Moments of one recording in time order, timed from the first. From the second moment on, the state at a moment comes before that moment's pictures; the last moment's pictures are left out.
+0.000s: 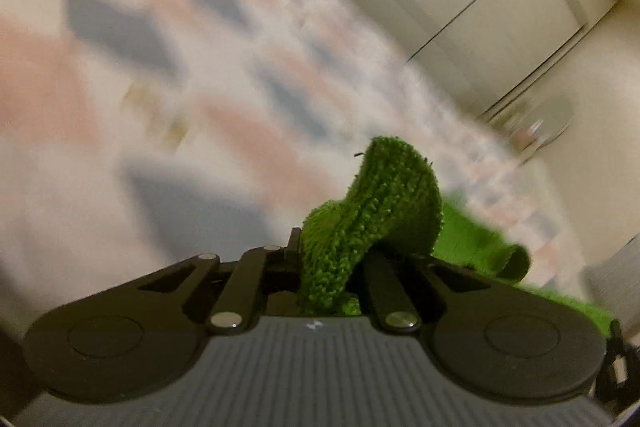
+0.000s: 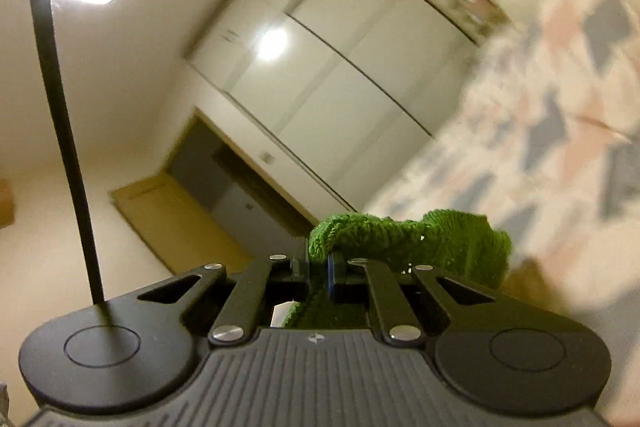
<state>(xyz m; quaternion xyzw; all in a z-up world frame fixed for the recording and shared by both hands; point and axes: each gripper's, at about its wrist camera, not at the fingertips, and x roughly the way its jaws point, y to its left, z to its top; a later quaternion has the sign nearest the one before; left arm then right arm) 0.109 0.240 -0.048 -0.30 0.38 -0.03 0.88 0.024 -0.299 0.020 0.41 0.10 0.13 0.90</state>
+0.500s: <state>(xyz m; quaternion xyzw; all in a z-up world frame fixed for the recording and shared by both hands) 0.093 0.146 -0.068 0.16 0.33 -0.01 0.93 -0.004 -0.301 -0.123 0.47 0.29 0.03 0.83</state>
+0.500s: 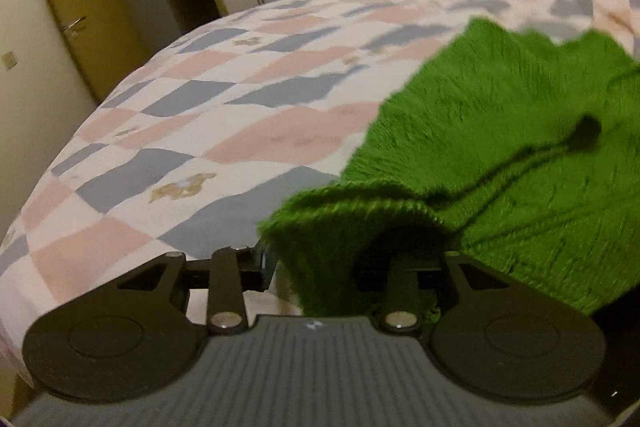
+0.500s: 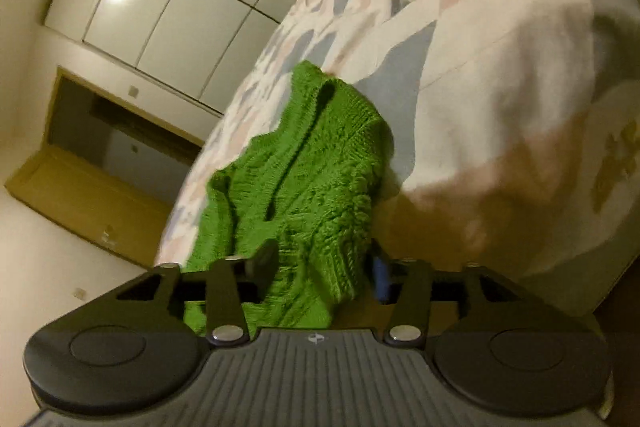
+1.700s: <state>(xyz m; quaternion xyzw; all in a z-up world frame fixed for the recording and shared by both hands) 0.216 0.234 0.211 -0.27 0.14 -0.10 0.95 0.225 -0.311 0.183 0.43 -0.05 0.23 0.87</state>
